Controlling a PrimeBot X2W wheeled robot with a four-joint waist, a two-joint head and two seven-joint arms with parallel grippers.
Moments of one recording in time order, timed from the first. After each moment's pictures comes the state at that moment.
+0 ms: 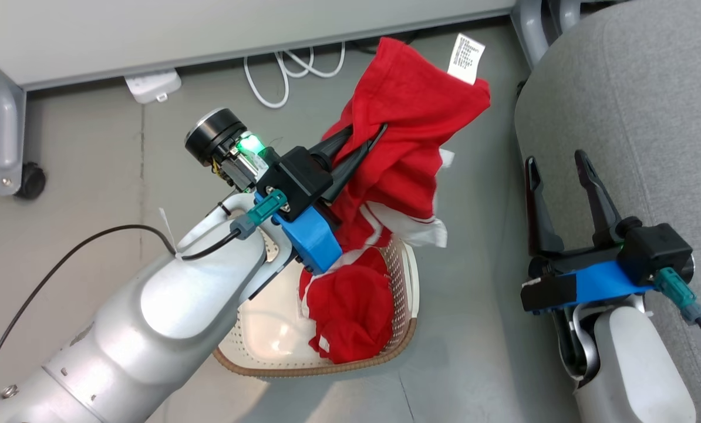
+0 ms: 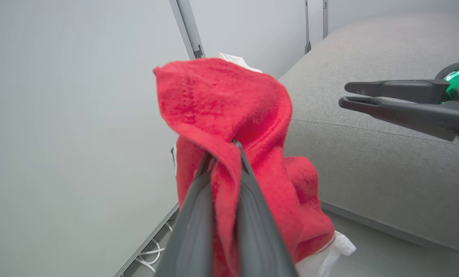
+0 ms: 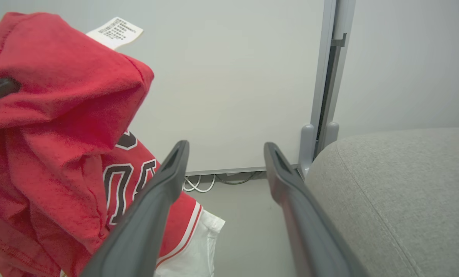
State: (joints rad) left arm -1.00 0.27 -1.01 0.46 -0.44 -0.02 -0.26; right arm -0.37 -0.05 0.02 0.26 0.07 0.13 -0.26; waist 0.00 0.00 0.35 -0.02
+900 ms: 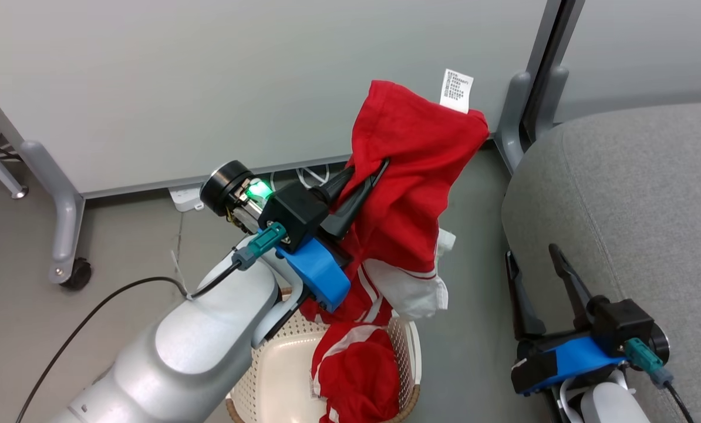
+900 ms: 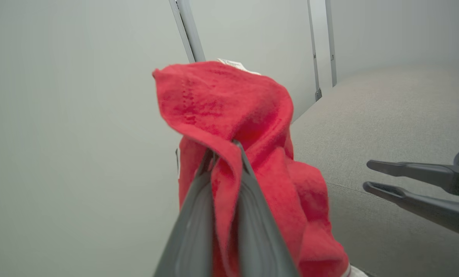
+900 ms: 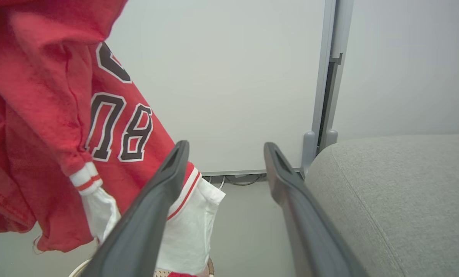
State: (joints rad) left arm -0.87 0.24 -0.97 0.42 -0.51 0.01 -0.26; right arm -0.19 -0.05 0.05 0.30 0.07 0.13 -0.26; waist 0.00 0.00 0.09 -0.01
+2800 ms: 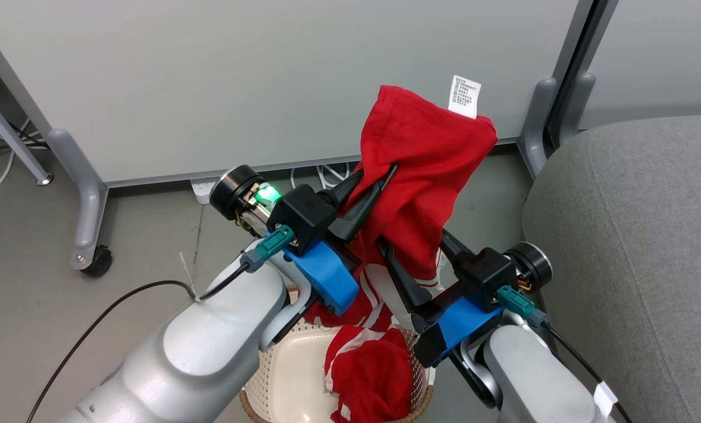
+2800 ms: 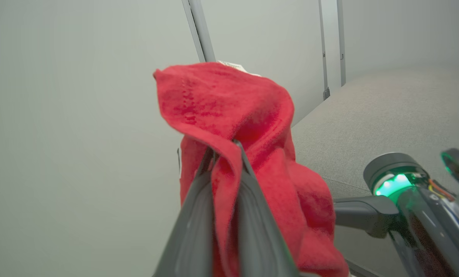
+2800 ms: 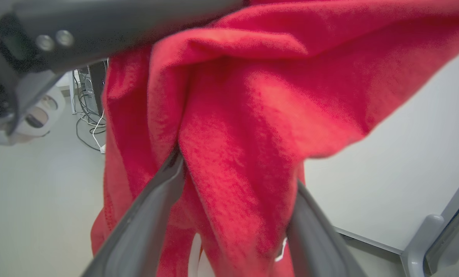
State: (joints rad) left arm -0.86 0.22 -0.98 0.42 -0.52 0.02 -0.26; right arm -0.47 -0.06 0.46 0.47 0.10 0.13 -0.26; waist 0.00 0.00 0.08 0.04
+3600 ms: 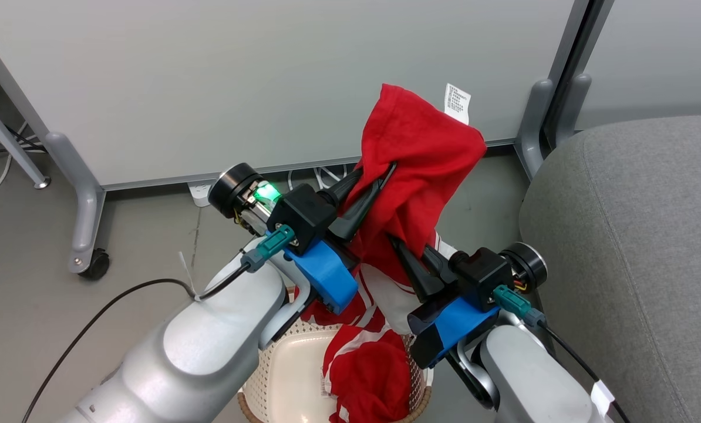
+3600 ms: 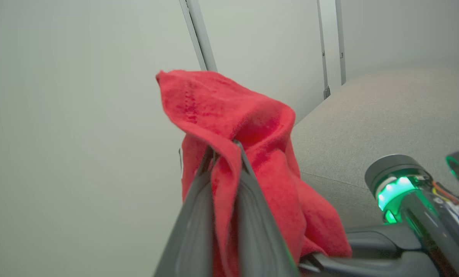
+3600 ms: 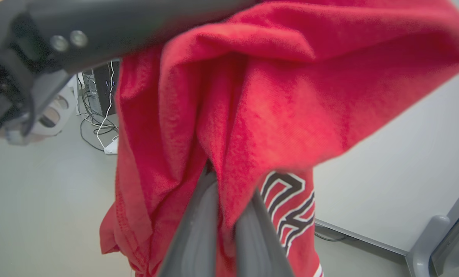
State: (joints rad) left arm -0.86 0.22 -0.97 0.43 -0.50 0.01 -0.26; right arm -0.48 -0.06 0.48 0.48 0.12 0.13 -0.26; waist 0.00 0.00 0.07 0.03
